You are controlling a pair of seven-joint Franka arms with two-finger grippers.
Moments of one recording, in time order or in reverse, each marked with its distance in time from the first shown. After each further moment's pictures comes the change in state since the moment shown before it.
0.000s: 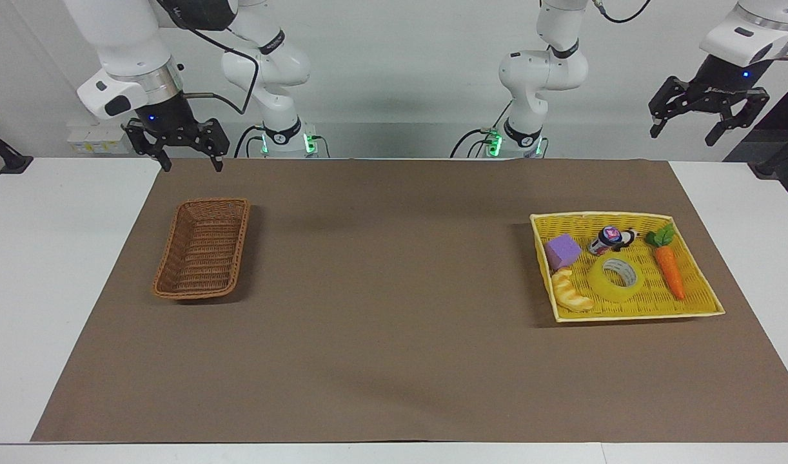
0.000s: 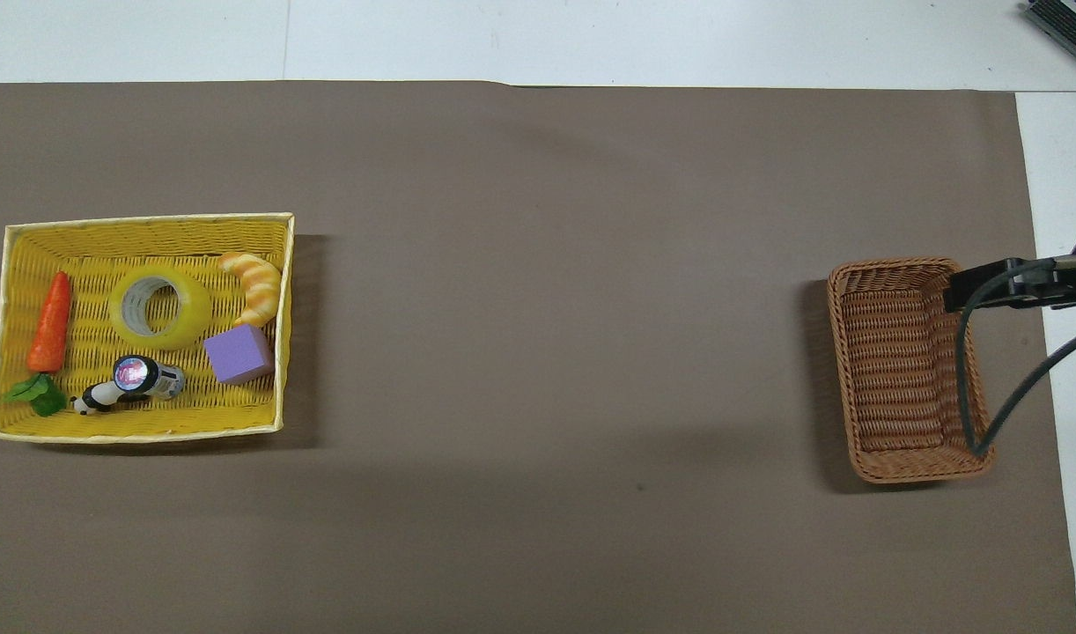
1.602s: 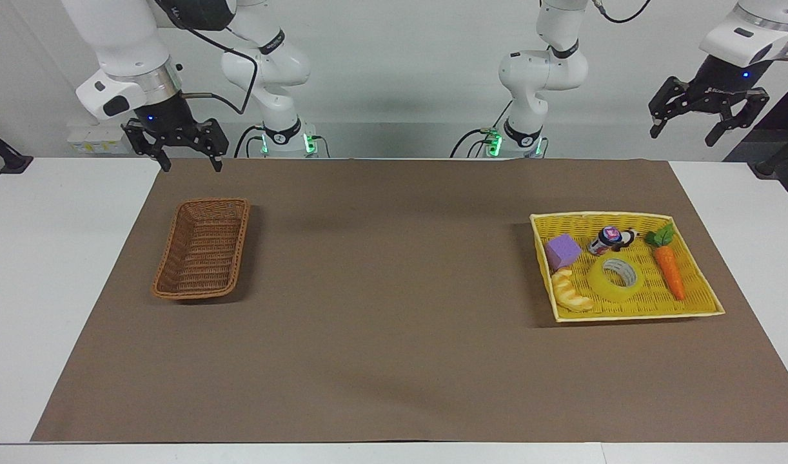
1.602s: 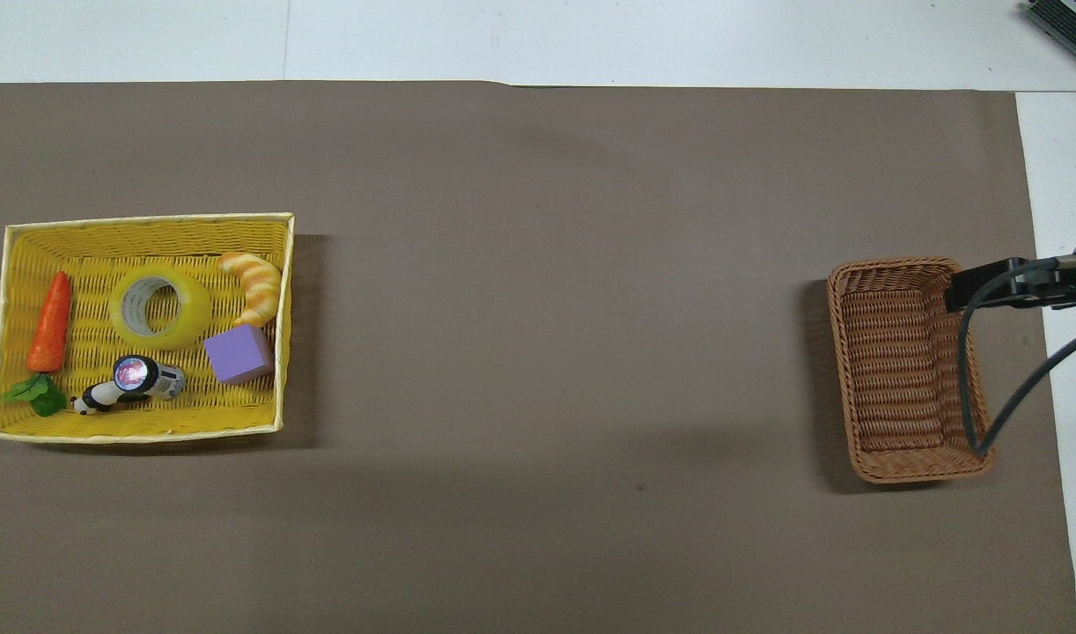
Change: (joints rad) left arm -0.002 0.000 0.001 -0.002 0.001 0.002 0.000; right arm -0.003 0.000 -0.002 -0.003 0.006 0.003 -0.001
